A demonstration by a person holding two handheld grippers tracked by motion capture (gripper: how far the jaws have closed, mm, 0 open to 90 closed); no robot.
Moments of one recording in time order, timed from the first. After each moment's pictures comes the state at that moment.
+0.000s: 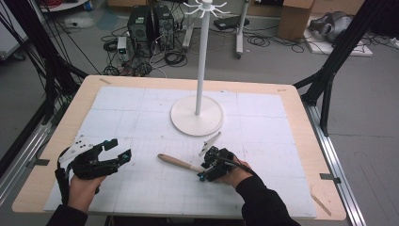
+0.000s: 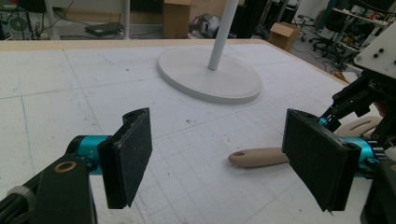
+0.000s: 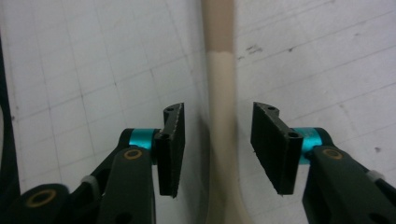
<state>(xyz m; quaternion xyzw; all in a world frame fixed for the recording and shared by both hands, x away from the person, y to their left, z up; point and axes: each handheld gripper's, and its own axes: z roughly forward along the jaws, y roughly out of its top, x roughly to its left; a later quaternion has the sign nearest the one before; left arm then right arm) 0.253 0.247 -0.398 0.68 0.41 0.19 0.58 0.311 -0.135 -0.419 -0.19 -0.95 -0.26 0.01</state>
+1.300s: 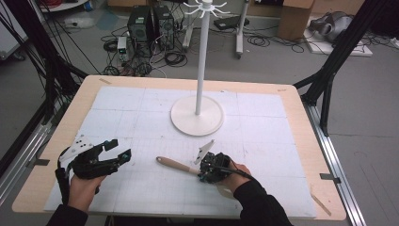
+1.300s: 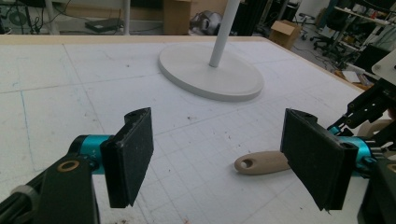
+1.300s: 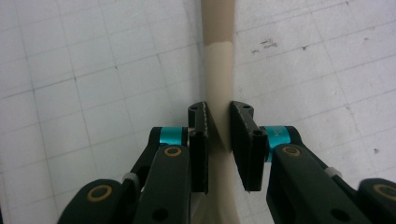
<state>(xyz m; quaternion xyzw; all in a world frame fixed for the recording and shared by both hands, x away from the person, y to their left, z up) 0.255 0.248 -0.400 0.68 0.41 0.18 0.57 0.294 -0.123 -0.418 -0.16 -0.96 -0.22 -0.05</state>
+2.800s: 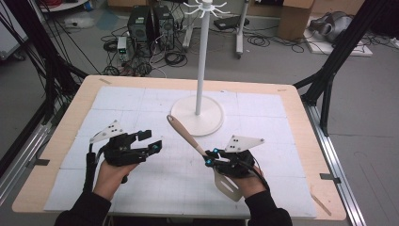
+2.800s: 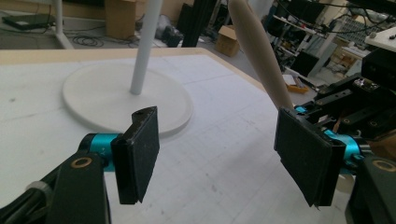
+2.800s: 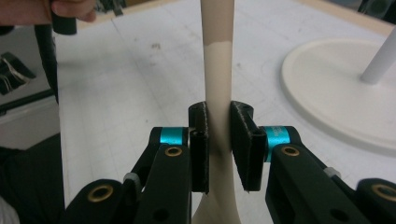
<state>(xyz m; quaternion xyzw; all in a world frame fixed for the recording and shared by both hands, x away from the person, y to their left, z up) 0.282 0.167 -0.362 0.69 0.36 0.09 0.62 0.271 -0.178 -0.374 -0.24 -0.83 -0.50 -0.10</state>
